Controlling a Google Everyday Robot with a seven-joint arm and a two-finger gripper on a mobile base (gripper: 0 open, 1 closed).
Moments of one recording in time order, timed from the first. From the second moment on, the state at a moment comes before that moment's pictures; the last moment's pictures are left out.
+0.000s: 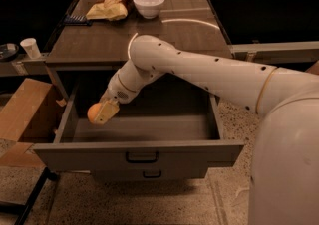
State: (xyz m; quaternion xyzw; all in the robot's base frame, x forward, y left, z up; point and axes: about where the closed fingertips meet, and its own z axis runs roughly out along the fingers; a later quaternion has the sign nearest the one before) arm 0.591 0.169 0.713 -0.64 0.68 0.26 0.25
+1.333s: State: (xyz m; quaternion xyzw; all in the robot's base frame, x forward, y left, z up) arm 0.607 0.156 0.695 -0.62 0.68 0.29 0.27
